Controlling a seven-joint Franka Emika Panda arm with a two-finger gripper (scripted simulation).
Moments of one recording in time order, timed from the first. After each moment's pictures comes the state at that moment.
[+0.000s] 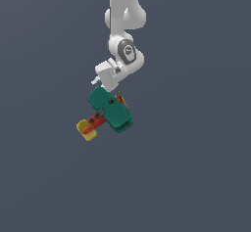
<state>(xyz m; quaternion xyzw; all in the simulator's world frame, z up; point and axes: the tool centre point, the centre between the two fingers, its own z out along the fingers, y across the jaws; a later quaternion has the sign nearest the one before) -0.183 -0.153 0.165 0.74 0.29 0.10 0.60</state>
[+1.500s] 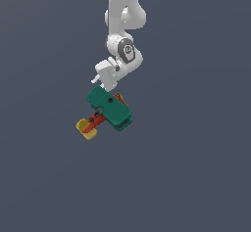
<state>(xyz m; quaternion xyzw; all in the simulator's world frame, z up) -0.189 -0.154 0.165 0.73 0.30 0.13 0.60</state>
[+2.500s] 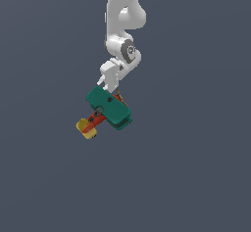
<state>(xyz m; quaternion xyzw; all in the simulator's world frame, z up) -0.187 -0.130 0.155 0.70 0.35 0.20 0.59</state>
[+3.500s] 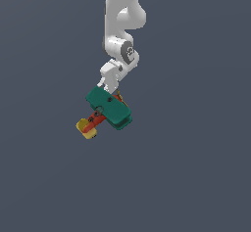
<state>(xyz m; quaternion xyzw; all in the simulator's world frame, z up) -0.182 -0.128 0.148 0.69 0.37 0.22 0.58</state>
